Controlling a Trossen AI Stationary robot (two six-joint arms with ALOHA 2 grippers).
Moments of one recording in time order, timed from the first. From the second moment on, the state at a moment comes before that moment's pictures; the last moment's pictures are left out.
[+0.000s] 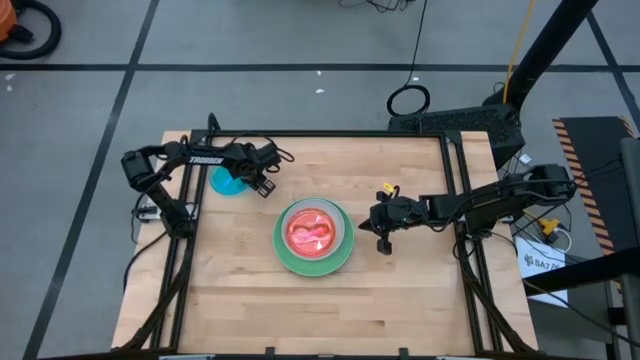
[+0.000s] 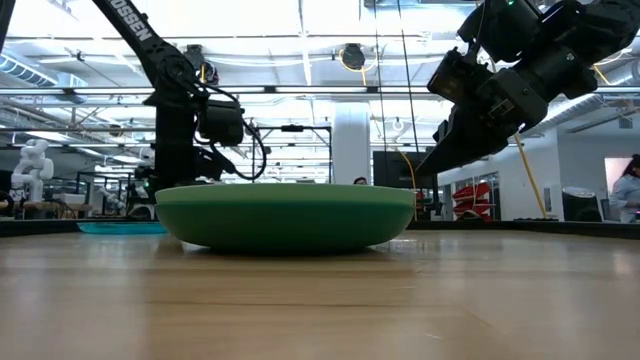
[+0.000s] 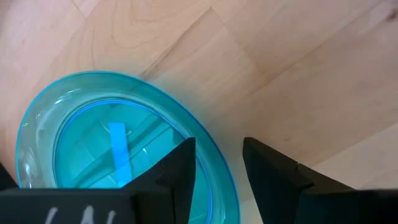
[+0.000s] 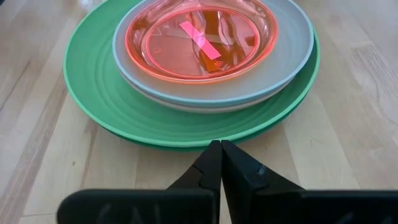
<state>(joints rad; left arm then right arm) 0.57 1.67 0.85 -0.66 -0.27 -0.30 0.04 1.30 0.44 0.21 0.03 0.12</state>
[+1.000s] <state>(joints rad) 0.47 1.67 0.85 -0.67 -0.31 -0.42 0.04 1.30 0.44 0.21 0.03 0.08</state>
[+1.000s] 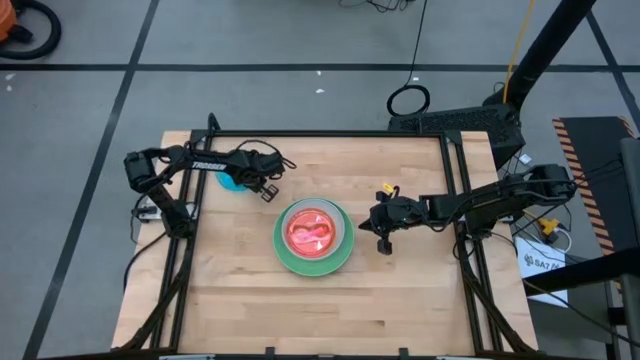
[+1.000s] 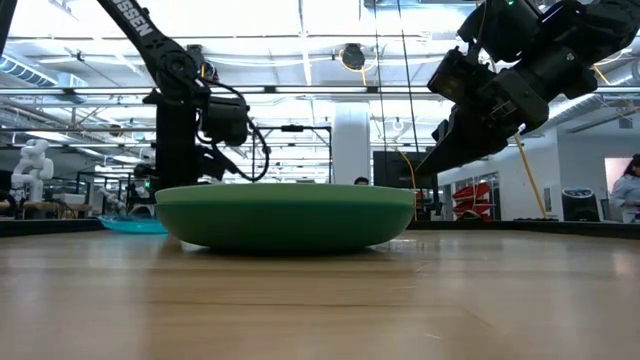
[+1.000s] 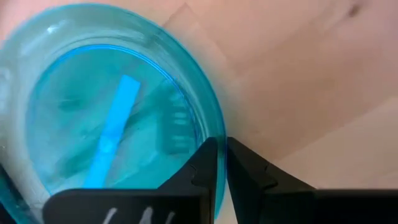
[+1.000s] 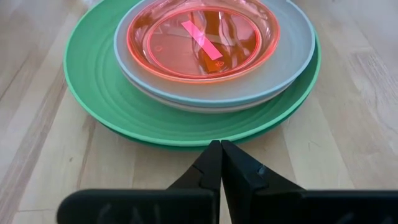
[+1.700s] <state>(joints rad) 0.23 1.62 1.03 -0.89 -0.37 -0.29 0.04 1.30 0.44 0.21 0.03 0.10</state>
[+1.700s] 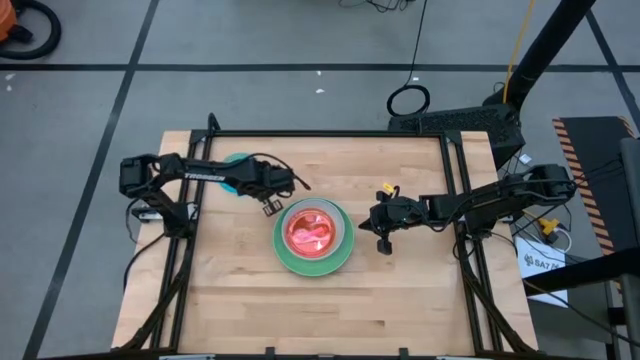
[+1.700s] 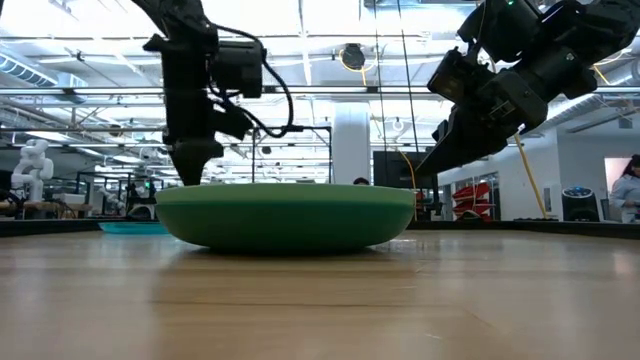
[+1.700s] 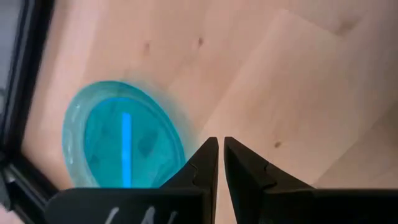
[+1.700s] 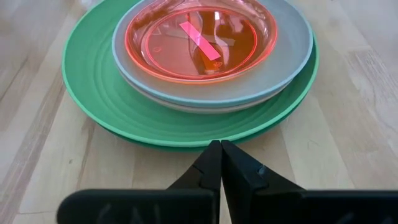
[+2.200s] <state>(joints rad) 0.34 1.35 0.72 -0.61 -0.22 0.01 0.04 1.30 0.44 0.21 0.03 0.10</state>
